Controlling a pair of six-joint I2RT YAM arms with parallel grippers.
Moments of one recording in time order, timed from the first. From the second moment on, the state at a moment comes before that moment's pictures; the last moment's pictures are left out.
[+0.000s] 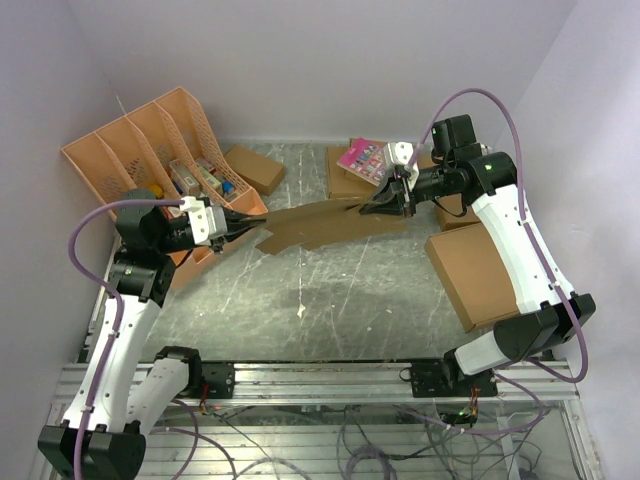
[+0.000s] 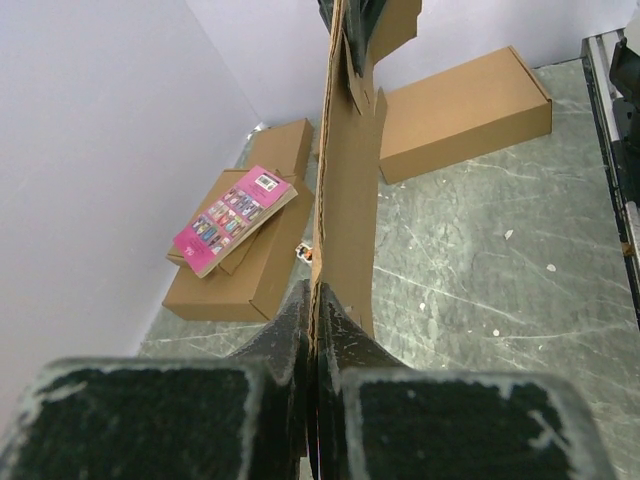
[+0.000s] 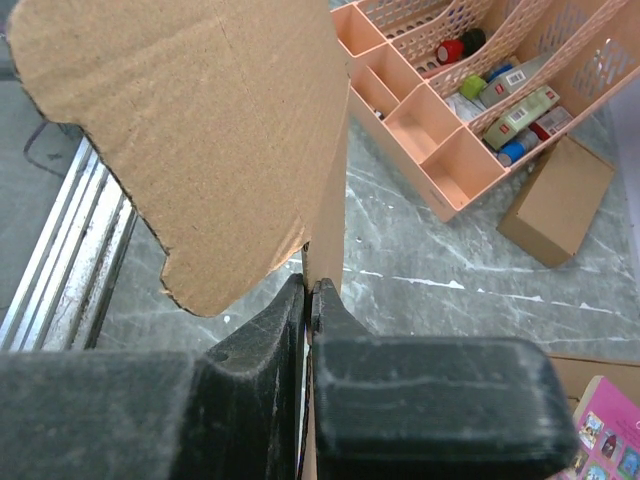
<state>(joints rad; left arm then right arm) -0.13 0.83 0.91 -0.07 1.18 0.44 0.33 1.49 1.73 -1.14 -1.17 -1.06</state>
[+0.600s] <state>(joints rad) -0.13 0.82 0.75 0.12 1.08 0.12 0.16 1.51 1.84 -0.99 -1.13 -0.76</state>
